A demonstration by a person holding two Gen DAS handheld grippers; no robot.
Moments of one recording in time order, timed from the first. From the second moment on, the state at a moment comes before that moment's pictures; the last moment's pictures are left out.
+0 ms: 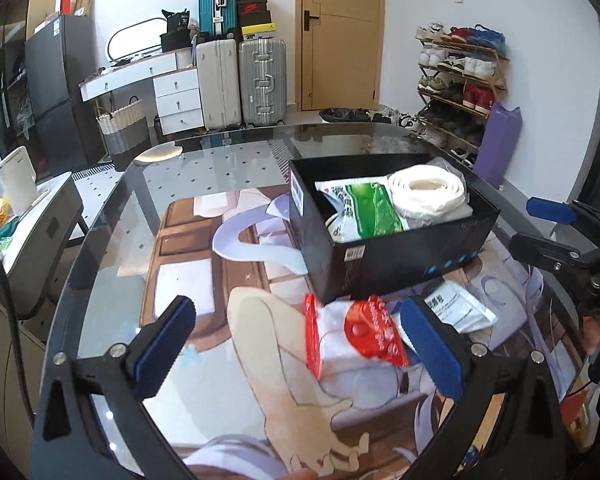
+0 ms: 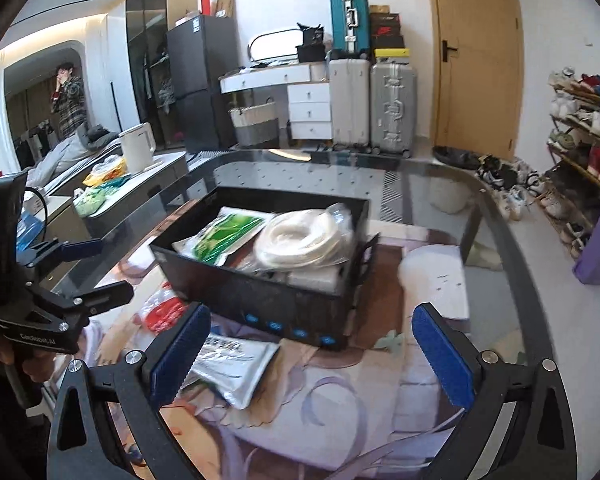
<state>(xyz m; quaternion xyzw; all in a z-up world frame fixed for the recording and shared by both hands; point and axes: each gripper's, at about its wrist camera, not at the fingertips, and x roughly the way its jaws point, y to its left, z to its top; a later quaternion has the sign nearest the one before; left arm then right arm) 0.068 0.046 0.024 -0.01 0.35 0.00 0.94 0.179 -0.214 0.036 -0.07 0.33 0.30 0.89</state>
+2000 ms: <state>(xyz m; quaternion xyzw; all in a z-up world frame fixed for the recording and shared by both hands) 0.074 0.051 0.001 -0.01 0.40 -0.02 0.92 0.169 -0.138 -0.034 -0.16 0.43 0.33 0.83</state>
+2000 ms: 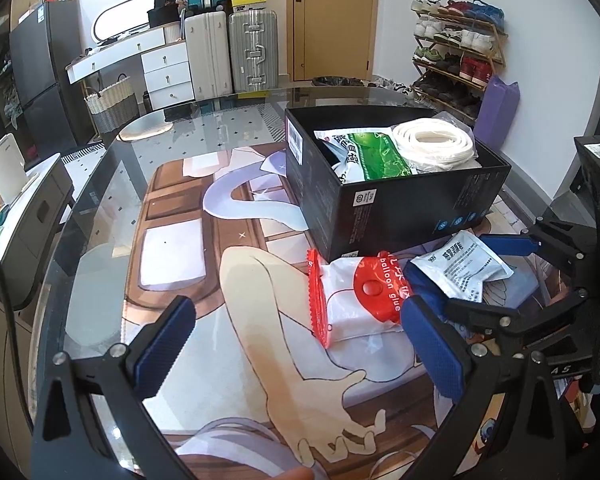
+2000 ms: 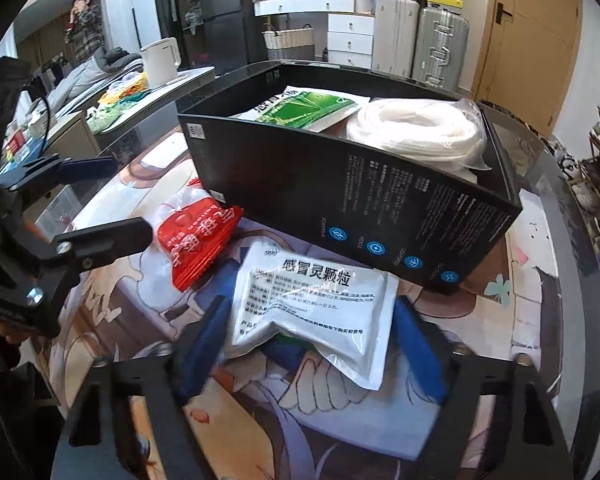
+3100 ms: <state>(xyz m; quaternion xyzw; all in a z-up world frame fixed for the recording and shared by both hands) 0.089 0.016 -0.022 0.01 0.44 -0.04 0.90 0.155 -0.185 -0.013 -0.19 0.40 0.35 0.82</state>
